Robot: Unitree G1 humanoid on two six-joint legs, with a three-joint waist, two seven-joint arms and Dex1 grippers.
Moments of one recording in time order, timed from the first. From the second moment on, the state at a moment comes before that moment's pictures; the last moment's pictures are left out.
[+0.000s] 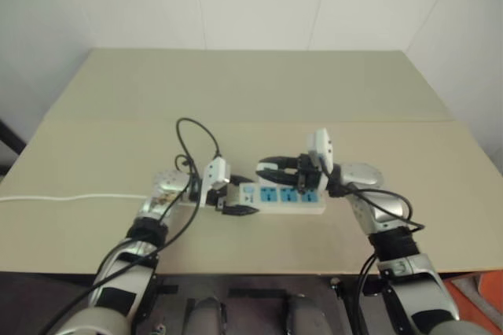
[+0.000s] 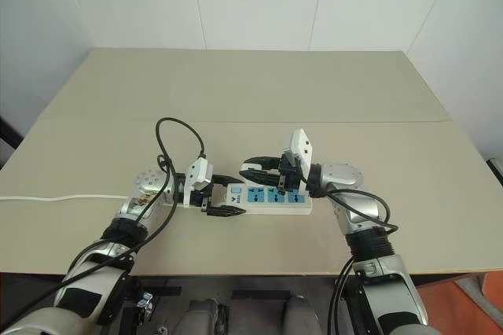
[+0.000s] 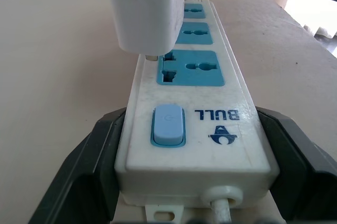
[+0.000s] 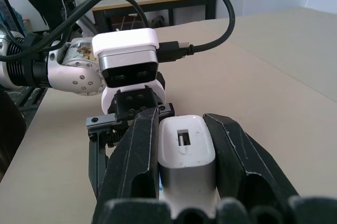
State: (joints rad) left arm -0.67 0.35 -0.17 0.69 -0.17 -0.19 -1.41; right arm -0.58 -0.36 0.11 0.22 0.39 0.16 1.16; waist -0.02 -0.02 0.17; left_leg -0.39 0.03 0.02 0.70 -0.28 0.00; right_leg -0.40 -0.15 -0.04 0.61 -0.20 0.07
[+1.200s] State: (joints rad) left arm -0.67 0.36 -0.18 0.67 -0.17 -0.17 -1.42; right arm -0.58 -0.39 0.15 0.35 0.34 -0.01 1.28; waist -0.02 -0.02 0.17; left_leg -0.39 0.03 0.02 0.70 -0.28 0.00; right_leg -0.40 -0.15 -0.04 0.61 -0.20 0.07
